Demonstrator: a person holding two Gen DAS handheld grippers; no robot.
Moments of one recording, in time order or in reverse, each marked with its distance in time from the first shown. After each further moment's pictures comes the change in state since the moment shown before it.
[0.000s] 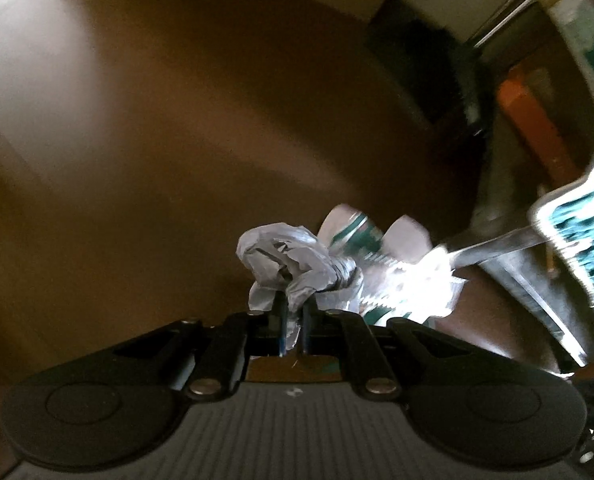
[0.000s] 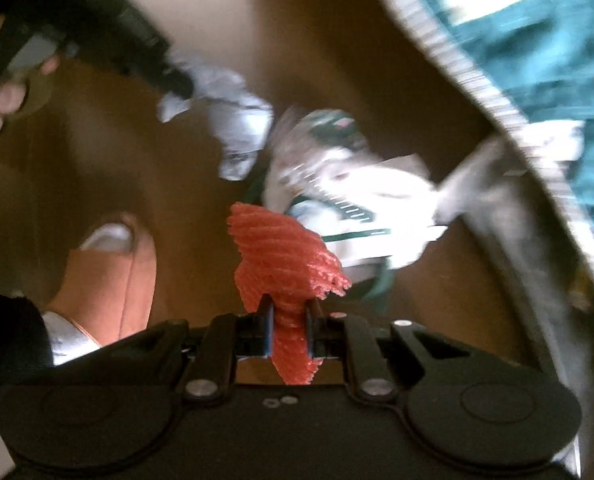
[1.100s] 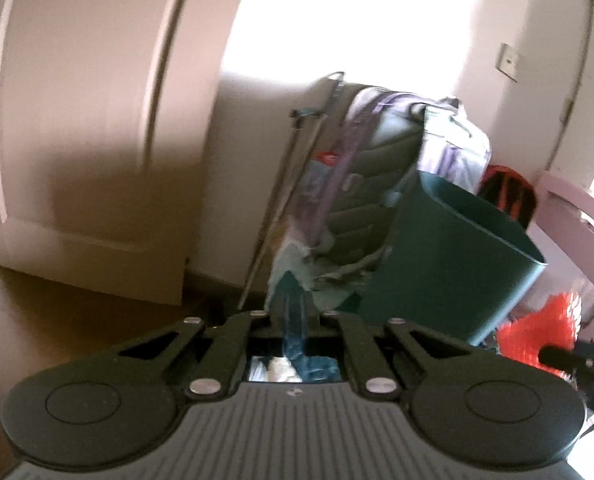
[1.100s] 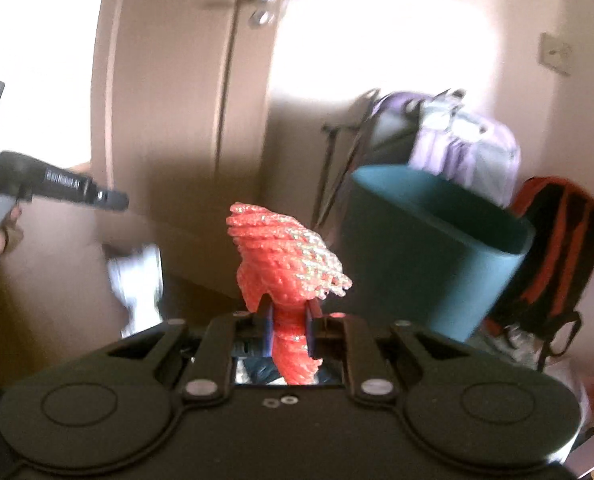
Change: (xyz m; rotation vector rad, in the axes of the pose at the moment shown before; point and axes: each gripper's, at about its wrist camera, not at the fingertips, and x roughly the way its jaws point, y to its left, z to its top) left arm -0.390 -0.239 0.035 0.347 -0.588 -0.269; right arm -0.463 -0.043 -0.085 0.269 -0.777 -0.411
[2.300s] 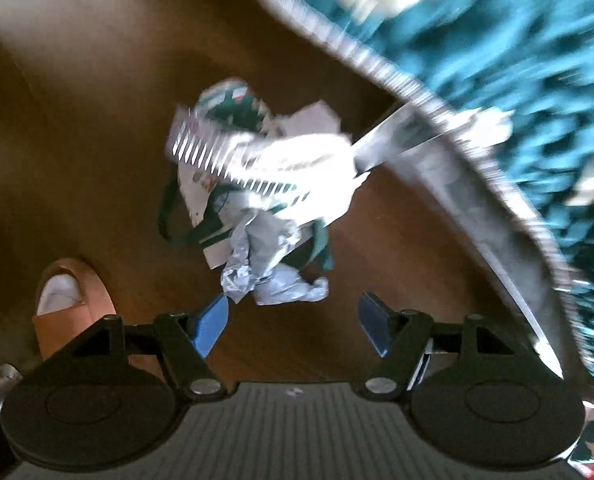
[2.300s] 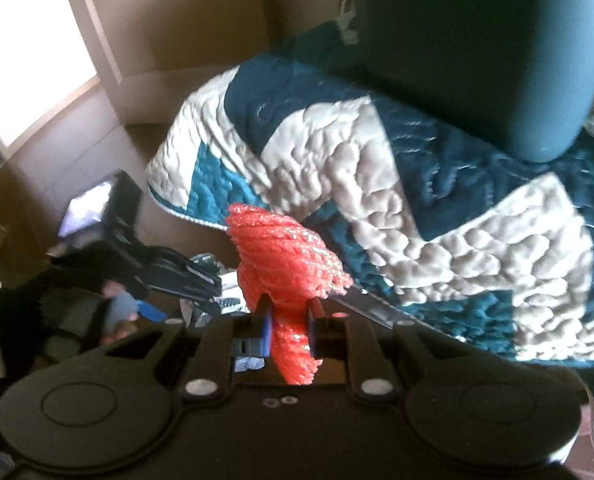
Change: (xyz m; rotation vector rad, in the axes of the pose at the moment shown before) left arm 0.311 0.086 -0.335 -0.522 0.877 0.455; right arm 0.204 -0.018 -0.213 0.154 0.436 0.235
